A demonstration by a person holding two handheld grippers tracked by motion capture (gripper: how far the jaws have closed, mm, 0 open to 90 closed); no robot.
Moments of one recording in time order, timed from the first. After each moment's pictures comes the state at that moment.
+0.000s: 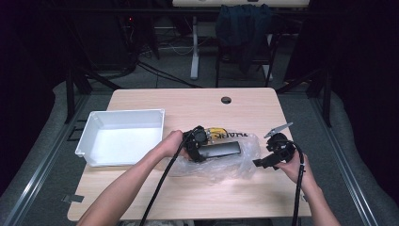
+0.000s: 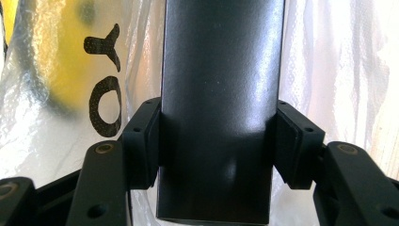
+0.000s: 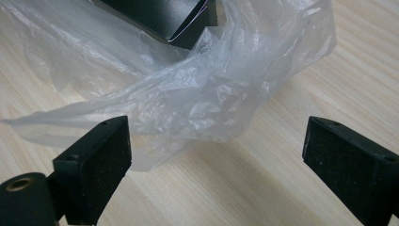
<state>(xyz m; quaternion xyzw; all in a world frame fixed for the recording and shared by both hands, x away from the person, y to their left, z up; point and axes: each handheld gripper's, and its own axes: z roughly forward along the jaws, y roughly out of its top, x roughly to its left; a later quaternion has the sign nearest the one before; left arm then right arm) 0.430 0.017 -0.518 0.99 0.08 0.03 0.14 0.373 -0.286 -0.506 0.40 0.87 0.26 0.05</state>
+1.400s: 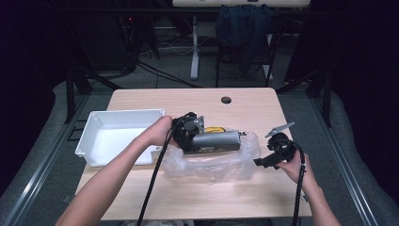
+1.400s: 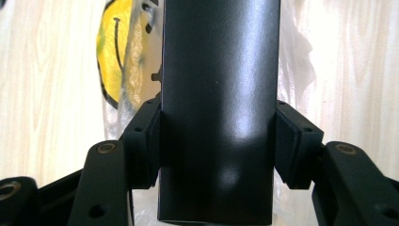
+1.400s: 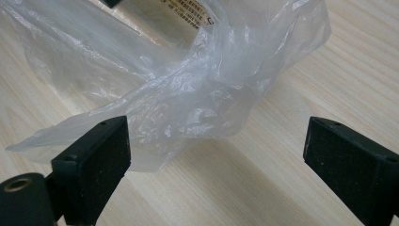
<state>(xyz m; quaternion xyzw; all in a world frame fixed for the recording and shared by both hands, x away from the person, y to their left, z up) 0.417 0.046 -0.436 0.98 0.02 0.07 0.18 0.372 -0.288 -0.503 0.40 0.87 0.27 0.06</state>
